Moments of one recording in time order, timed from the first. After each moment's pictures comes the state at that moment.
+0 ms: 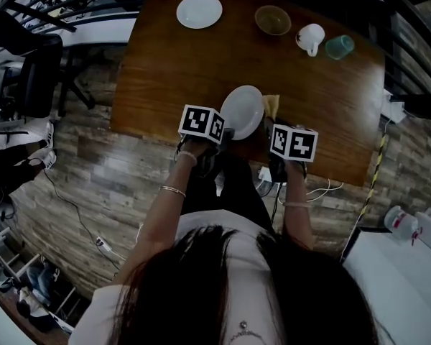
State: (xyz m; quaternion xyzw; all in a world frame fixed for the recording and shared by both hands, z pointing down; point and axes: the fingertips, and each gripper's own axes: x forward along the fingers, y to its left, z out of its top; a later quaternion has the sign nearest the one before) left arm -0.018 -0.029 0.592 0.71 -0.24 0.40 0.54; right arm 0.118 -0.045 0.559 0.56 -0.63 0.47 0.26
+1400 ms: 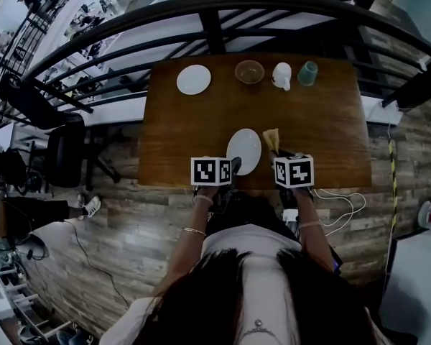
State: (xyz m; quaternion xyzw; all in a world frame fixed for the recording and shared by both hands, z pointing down) left arm -0.013 -0.058 0.488 0.80 -0.31 0.33 0.39; right arm 0.121 -0.031 0.484 0.60 -0.66 0.40 0.22
